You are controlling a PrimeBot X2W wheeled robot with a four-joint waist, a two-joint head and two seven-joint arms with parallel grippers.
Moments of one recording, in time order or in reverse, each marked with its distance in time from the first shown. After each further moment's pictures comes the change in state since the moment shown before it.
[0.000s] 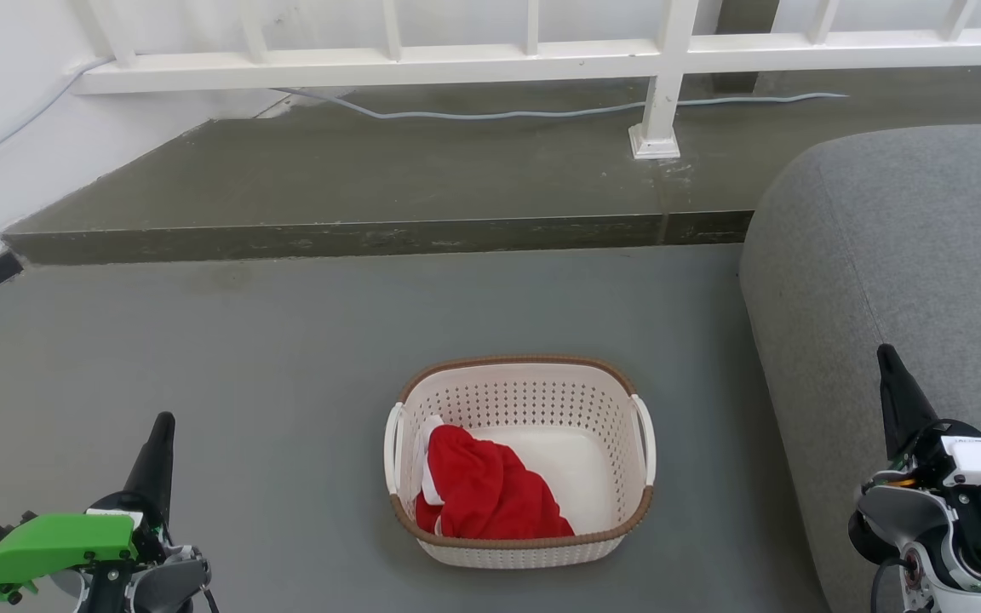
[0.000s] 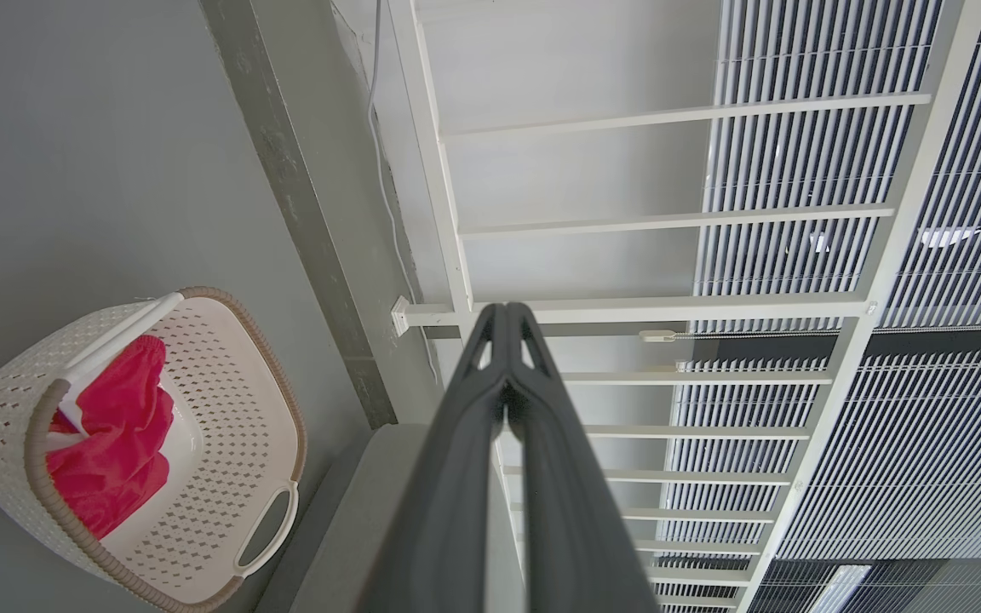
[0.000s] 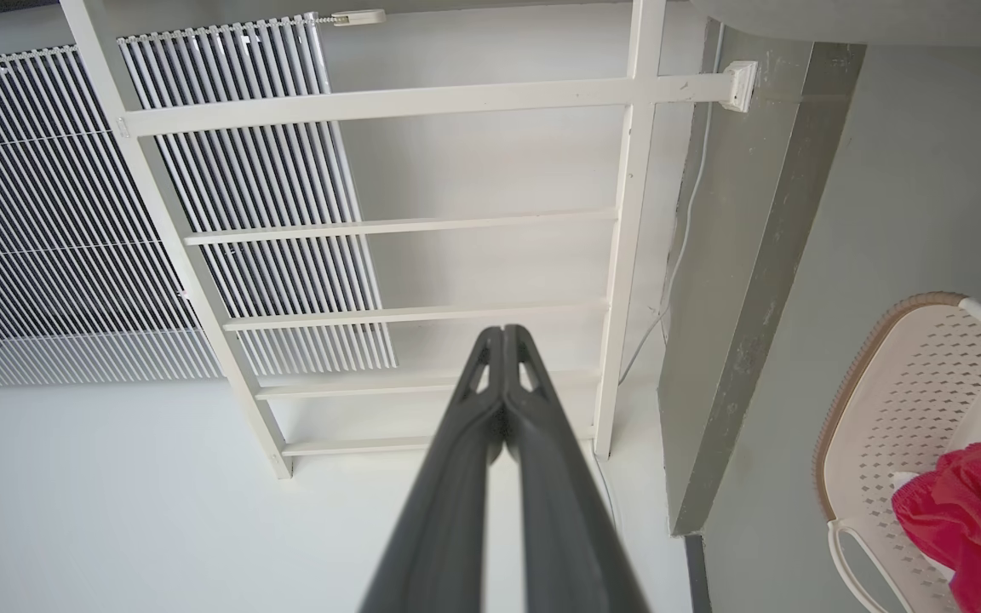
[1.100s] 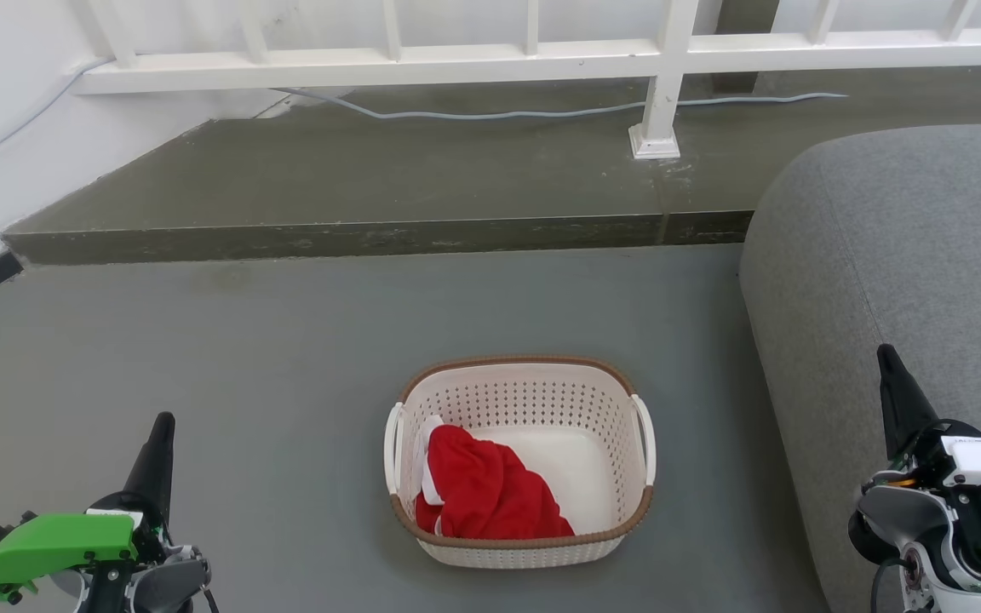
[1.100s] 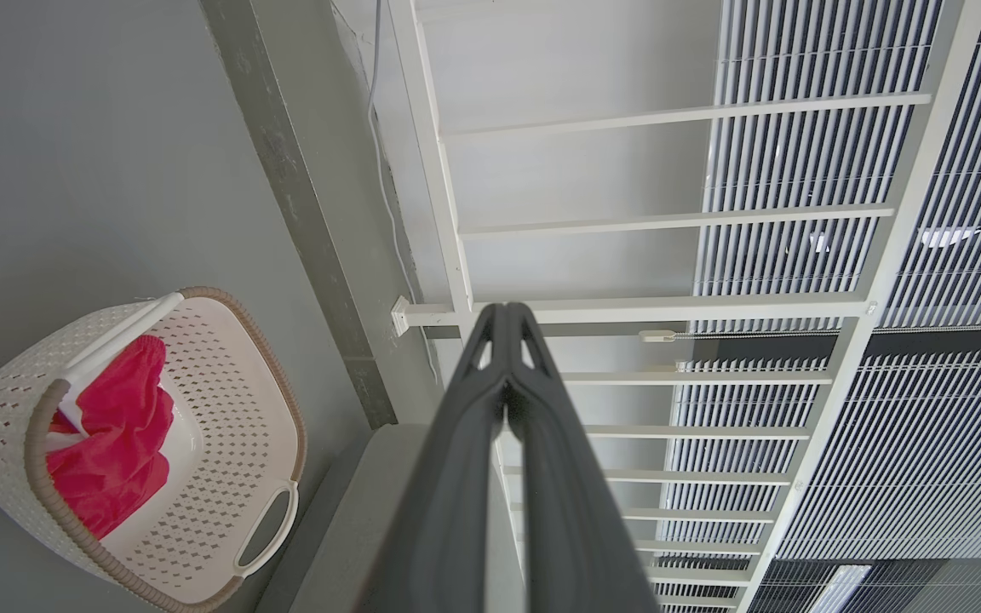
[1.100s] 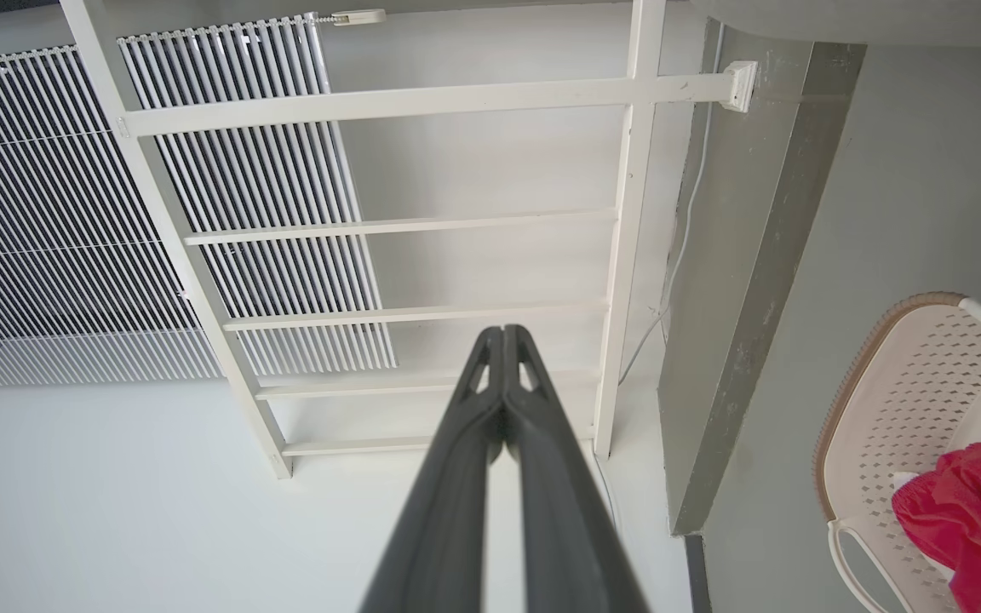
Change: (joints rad) left arm 0.000 0.000 0.000 0.000 0.000 0.000 0.000; right arm 0.000 0.000 0.000 0.000 0.000 0.000 0.000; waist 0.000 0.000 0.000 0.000
